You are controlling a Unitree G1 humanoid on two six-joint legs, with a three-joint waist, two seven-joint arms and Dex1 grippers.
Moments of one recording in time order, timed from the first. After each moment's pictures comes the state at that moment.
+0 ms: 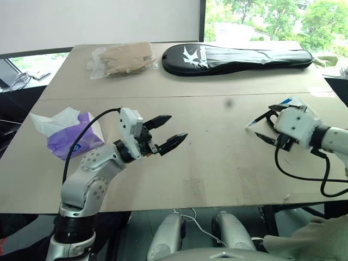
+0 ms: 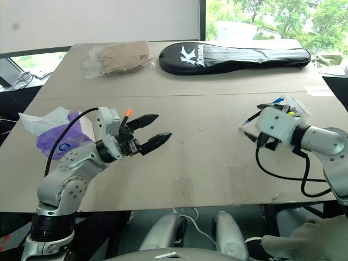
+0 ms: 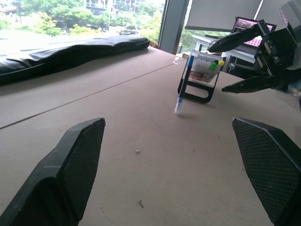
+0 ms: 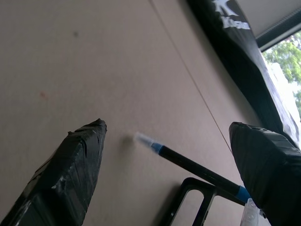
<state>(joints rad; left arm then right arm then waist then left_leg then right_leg) -0.18 0.53 0.11 -0.40 -0.65 0.50 -0.76 -0.26 -1.02 0.09 -0.34 -0.05 0.24 0.78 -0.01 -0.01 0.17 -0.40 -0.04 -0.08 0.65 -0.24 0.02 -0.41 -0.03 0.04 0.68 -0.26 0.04</state>
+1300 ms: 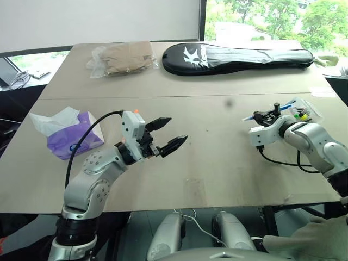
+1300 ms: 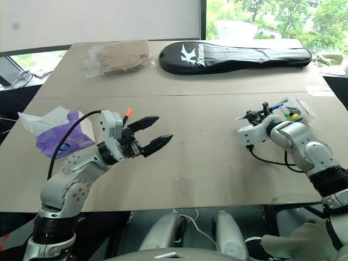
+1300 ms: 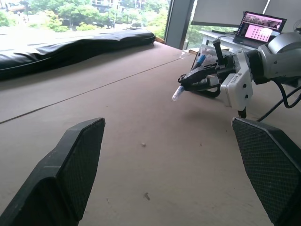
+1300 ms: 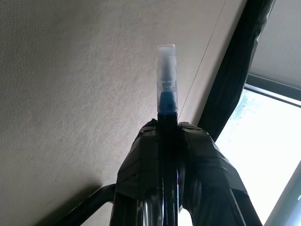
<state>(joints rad) -0.15 0.51 0.09 -0.41 -0.62 0.47 -0.74 -0.53 -0.86 0.36 0.15 -0.78 -0.20 0.46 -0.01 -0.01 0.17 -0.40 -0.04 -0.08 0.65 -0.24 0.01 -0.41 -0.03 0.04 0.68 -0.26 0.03</state>
